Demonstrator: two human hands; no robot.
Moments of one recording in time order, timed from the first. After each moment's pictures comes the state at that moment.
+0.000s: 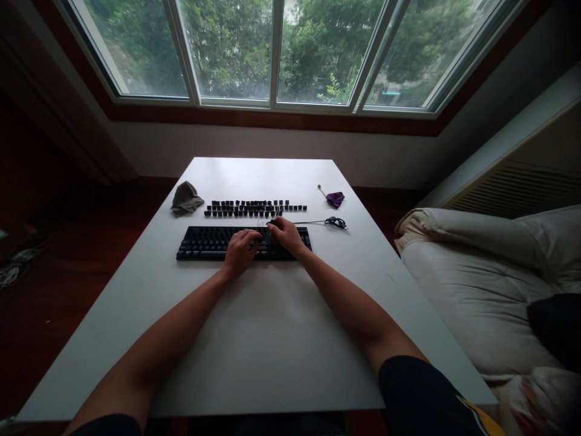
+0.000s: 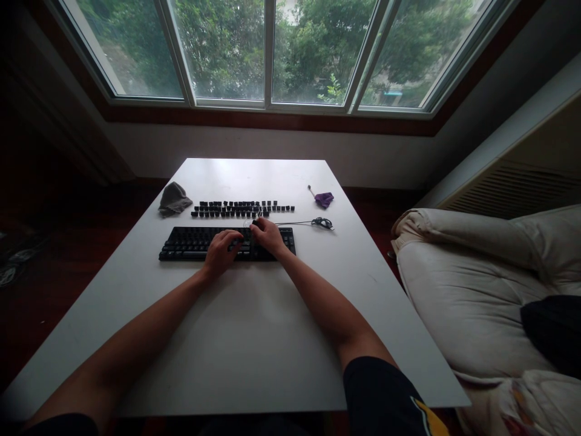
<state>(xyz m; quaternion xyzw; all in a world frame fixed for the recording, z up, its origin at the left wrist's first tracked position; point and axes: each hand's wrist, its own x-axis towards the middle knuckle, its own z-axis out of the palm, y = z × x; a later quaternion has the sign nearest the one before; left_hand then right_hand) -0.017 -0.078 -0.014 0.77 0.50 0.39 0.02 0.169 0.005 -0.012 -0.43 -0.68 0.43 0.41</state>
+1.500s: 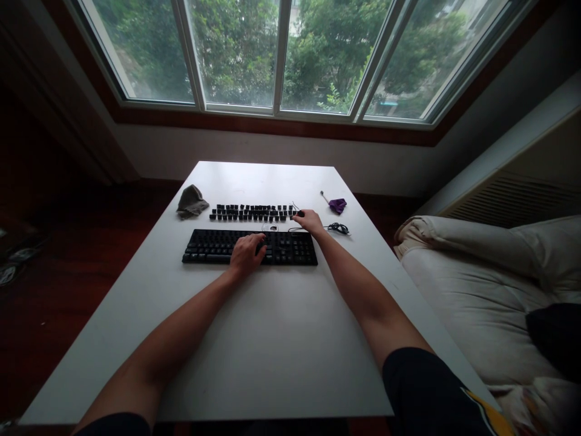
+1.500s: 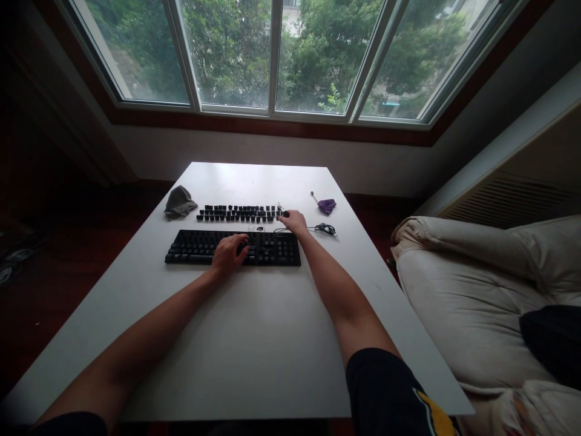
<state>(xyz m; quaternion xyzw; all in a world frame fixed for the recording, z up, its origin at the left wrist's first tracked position) -0.020 -0.069 -0.023 0.77 0.54 0.34 0.03 0.229 0.102 -0.006 -0.64 -0.70 0.21 0.22</state>
